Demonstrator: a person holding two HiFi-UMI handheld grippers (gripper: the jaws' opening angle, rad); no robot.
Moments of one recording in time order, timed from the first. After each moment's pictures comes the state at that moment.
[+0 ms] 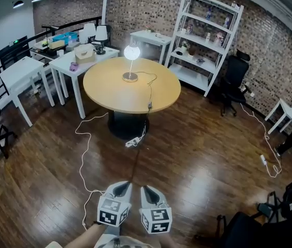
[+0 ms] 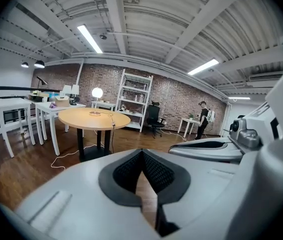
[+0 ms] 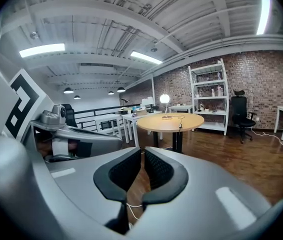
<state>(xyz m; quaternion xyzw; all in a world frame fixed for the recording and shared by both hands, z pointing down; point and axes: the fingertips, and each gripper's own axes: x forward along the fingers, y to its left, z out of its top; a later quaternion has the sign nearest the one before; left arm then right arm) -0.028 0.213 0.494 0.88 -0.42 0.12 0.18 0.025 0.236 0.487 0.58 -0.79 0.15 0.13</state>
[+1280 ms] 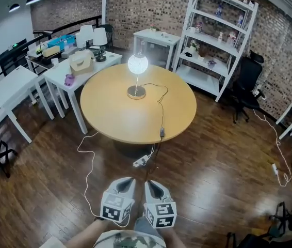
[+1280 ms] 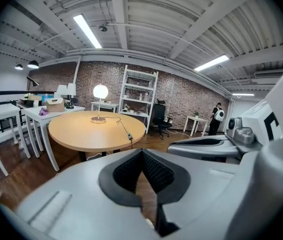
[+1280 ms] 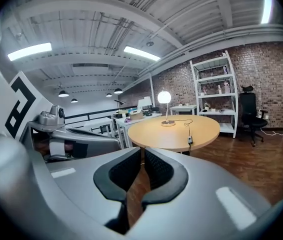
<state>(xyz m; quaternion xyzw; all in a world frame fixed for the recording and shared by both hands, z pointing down) -0.030 -0.087 0.511 0.88 -0.41 0.15 0.17 0.025 -0.068 0.508 0.58 -0.79 0.16 0.11</state>
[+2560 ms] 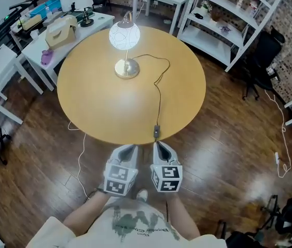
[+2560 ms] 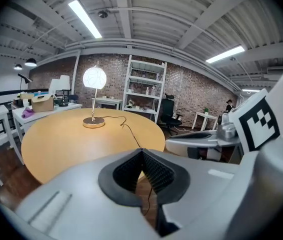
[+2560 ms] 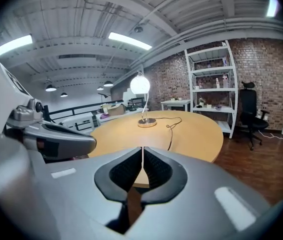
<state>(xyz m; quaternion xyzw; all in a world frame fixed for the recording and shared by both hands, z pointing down) 0.071 -0.341 0.567 0.87 -0.43 0.17 0.17 0.156 -0.346 0.577 0.60 -0.76 0.18 0.15</state>
